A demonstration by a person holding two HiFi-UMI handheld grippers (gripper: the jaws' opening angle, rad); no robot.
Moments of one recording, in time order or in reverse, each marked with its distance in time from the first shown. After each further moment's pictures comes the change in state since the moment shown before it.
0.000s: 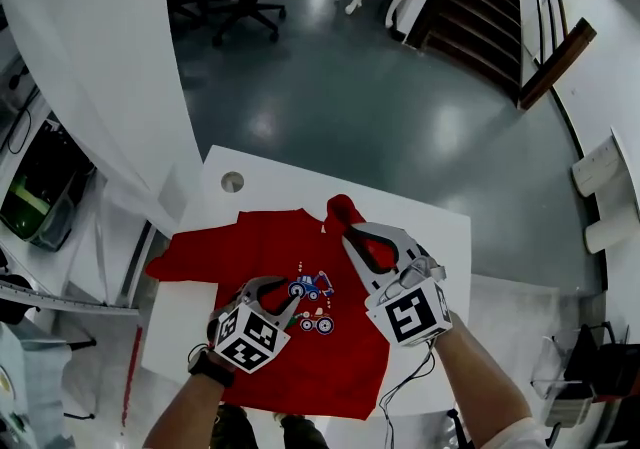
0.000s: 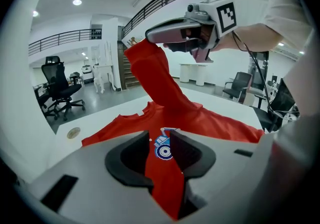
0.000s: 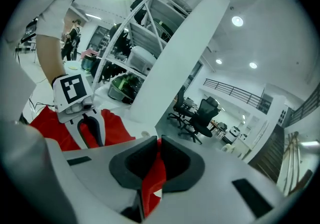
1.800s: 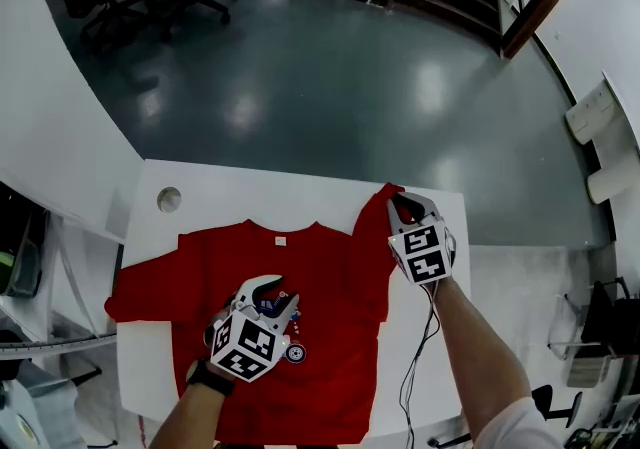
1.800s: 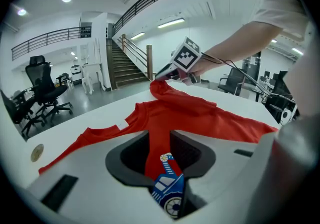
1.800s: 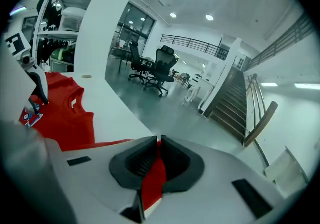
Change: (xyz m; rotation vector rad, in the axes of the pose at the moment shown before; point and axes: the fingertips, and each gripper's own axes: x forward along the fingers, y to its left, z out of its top) left arm 0.115 -0.010 0.027 0.061 0.015 -0.076; right arm 0.011 -0.112 -0.314 0.446 0.431 -0.310
